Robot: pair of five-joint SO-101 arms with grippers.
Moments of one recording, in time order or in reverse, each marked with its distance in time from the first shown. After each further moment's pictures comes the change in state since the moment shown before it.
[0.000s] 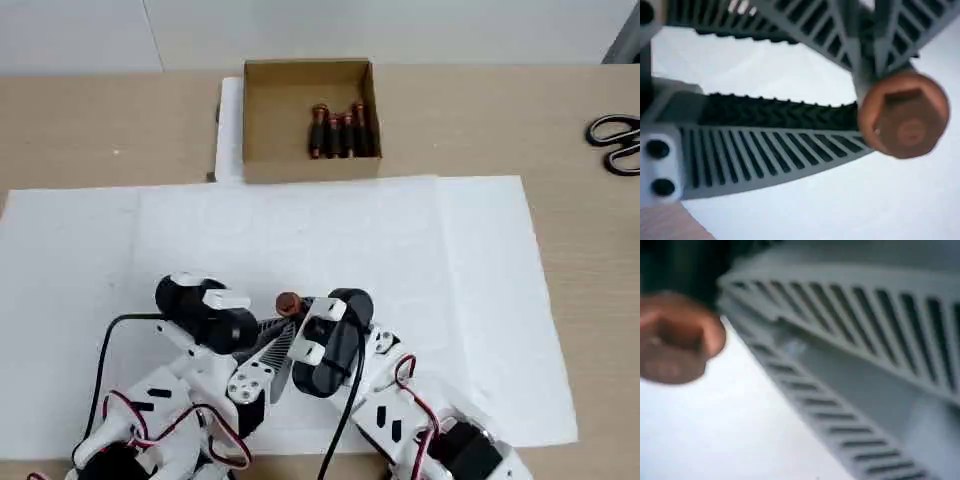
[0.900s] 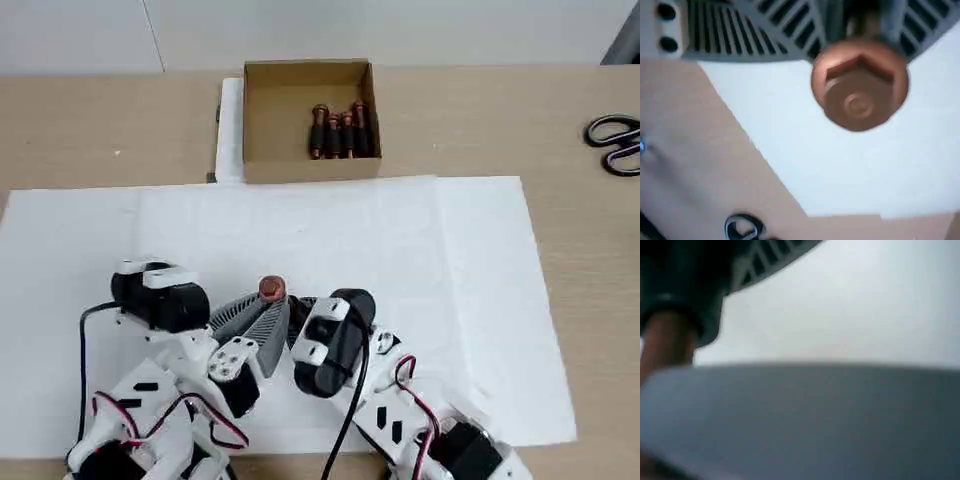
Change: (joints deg) left arm -4.3 0.1 -1.6 -7.2 10.4; right arm 0.0 -0.1 -0.1 0.0 -0.8
